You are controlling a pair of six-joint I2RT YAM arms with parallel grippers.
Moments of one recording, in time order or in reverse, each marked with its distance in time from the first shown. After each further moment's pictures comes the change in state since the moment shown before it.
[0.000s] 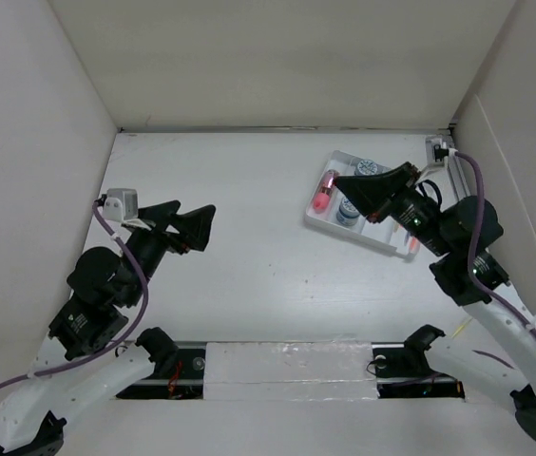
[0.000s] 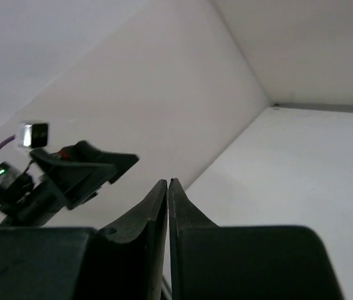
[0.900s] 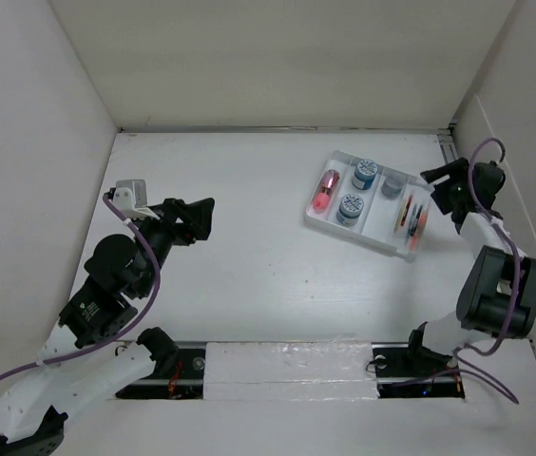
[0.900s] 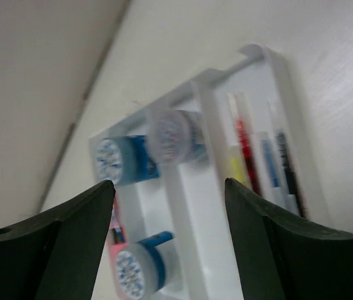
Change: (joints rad) left arm 0.000 0.058 0.005 -0.021 -0.095 -0.056; right arm -0.887 0.765 -0.063 -0.048 -0.007 0.107
